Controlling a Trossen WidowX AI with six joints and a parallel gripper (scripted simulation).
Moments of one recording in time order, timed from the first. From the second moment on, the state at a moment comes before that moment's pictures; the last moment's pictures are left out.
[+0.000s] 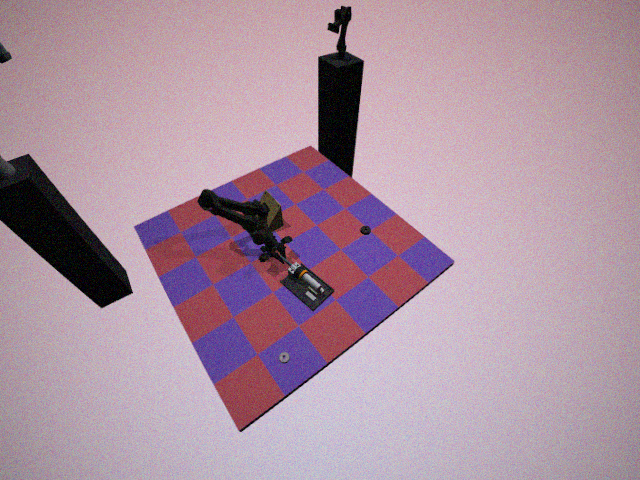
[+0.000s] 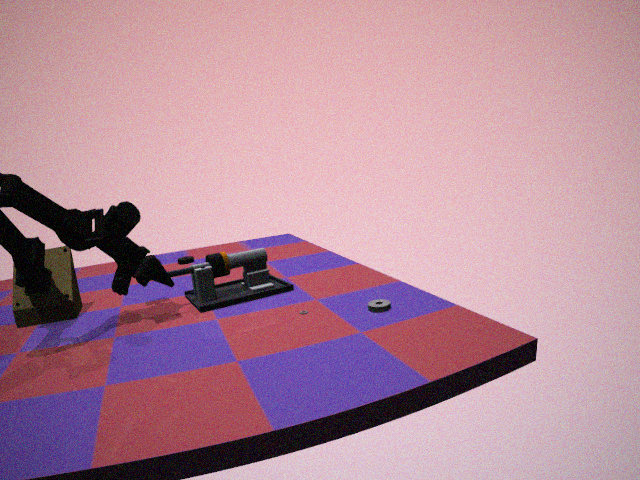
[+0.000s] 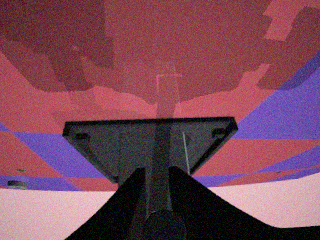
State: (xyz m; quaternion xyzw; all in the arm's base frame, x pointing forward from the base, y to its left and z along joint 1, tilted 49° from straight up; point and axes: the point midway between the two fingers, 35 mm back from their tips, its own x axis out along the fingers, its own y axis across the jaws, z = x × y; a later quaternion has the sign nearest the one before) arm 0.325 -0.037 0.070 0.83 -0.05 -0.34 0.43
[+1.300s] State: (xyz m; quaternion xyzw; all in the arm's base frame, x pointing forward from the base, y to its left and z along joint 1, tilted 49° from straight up) arm 0.321 -0.038 0.070 0.83 -0.05 -0.34 0.43
